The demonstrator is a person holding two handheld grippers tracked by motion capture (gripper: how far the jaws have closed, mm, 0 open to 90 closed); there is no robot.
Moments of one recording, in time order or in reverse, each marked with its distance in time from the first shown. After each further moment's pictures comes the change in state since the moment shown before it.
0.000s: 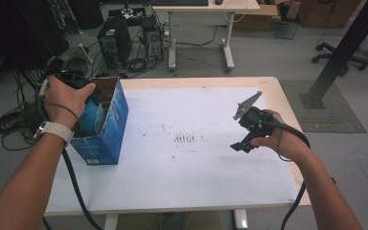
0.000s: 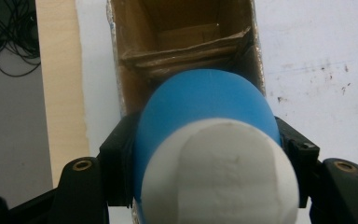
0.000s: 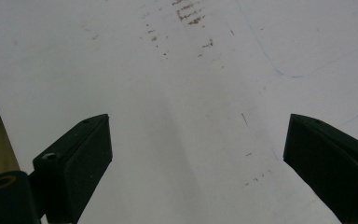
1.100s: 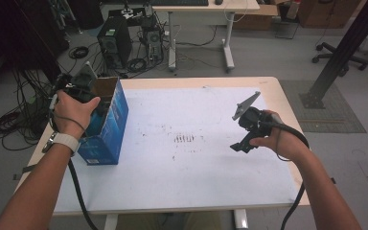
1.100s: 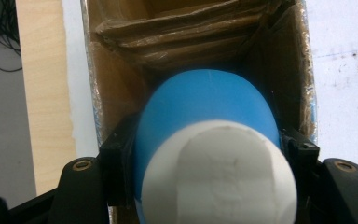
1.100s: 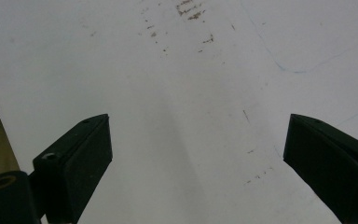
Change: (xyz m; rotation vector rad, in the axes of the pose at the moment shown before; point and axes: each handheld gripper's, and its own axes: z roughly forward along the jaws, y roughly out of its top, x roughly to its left) left arm 0.000 -0.014 0.046 0.025 0.002 0.000; right arm 0.000 0.001 0.003 0.016 0.002 0.010
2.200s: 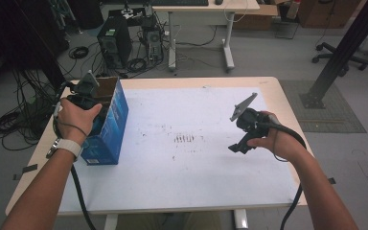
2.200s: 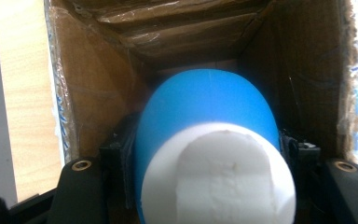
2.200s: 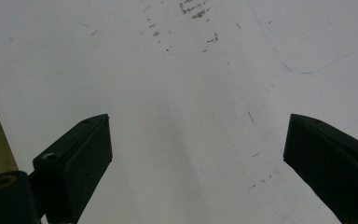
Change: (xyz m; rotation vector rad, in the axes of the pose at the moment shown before) left arm 0.002 -0.007 0.021 0.012 -0.024 -0.006; right arm 0.001 0.001 0.007 0.012 0.010 -0.001
